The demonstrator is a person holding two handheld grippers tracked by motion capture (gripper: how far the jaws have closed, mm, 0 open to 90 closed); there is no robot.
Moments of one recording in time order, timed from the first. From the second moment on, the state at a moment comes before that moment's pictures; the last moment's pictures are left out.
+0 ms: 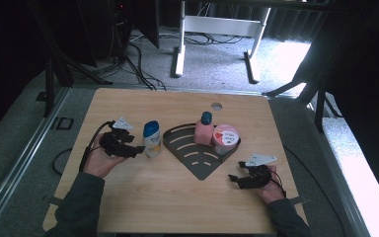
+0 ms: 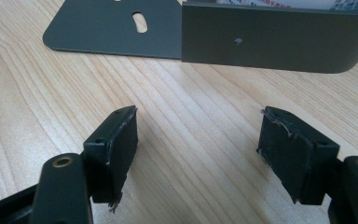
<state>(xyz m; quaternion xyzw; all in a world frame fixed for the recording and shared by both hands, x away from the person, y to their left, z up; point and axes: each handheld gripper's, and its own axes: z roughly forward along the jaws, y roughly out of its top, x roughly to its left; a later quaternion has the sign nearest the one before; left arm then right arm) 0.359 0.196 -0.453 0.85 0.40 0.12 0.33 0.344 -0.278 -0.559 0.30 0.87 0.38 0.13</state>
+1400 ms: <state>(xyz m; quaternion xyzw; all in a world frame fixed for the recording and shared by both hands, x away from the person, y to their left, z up) 0.392 0.165 -0.457 0.89 0.36 0.11 0.27 0.344 -0.278 -0.559 0.30 0.87 0.38 0.13</state>
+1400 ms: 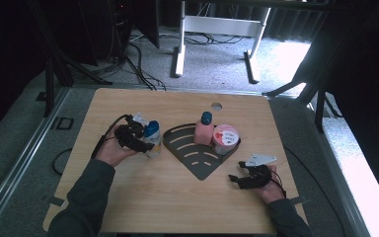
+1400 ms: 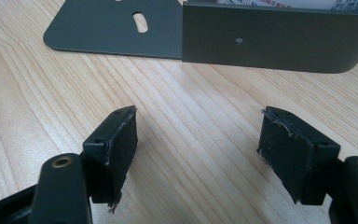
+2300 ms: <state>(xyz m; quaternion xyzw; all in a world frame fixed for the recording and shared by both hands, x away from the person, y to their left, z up) 0.399 0.152 -0.455 0.90 0.35 0.12 0.24 0.344 -0.278 -0.559 0.30 0.87 0.38 0.13</state>
